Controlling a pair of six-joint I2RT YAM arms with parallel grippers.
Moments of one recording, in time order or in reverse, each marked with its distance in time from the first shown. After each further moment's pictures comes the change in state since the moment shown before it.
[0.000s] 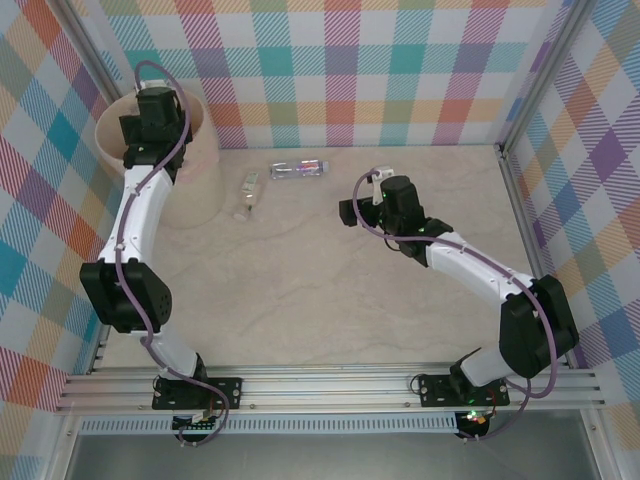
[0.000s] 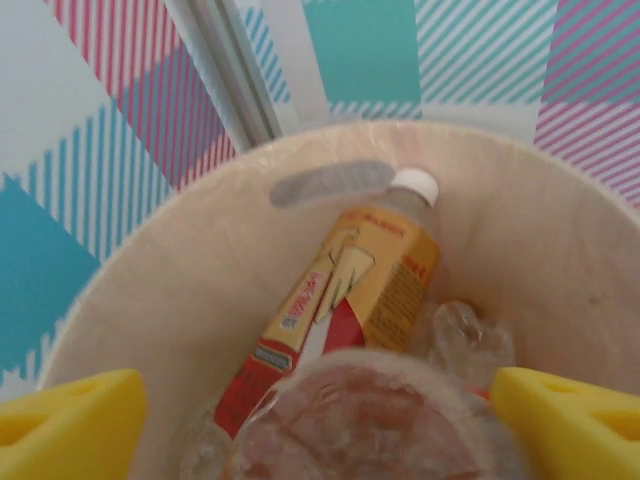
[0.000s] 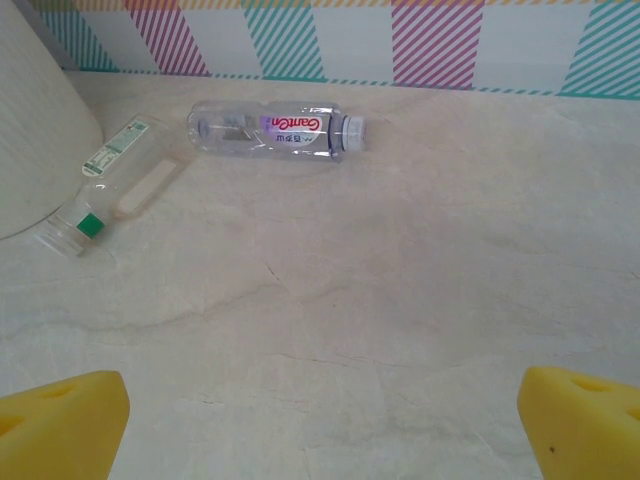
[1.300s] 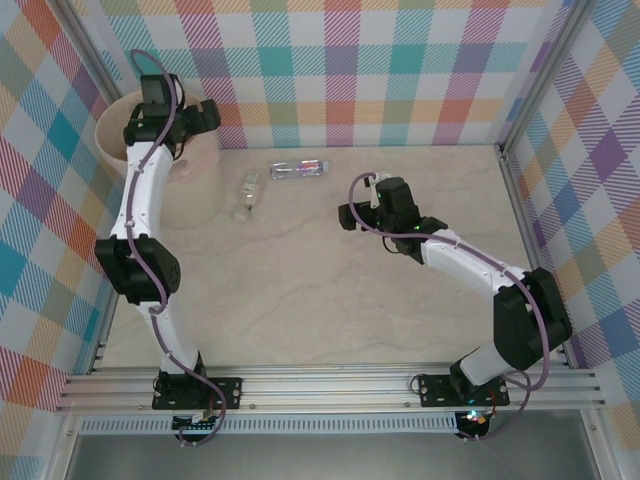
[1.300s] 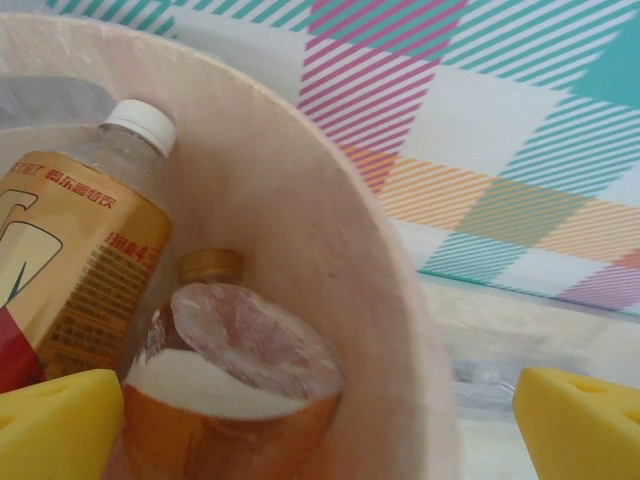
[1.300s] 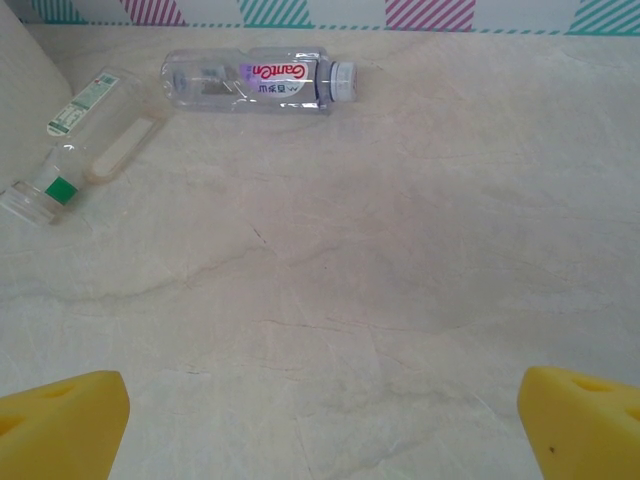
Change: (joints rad) left arm 0.027 0.225 0.363 -0.277 0.492 -0.251; right arm 0.000 0.047 0.015 -0.053 0.000 0.023
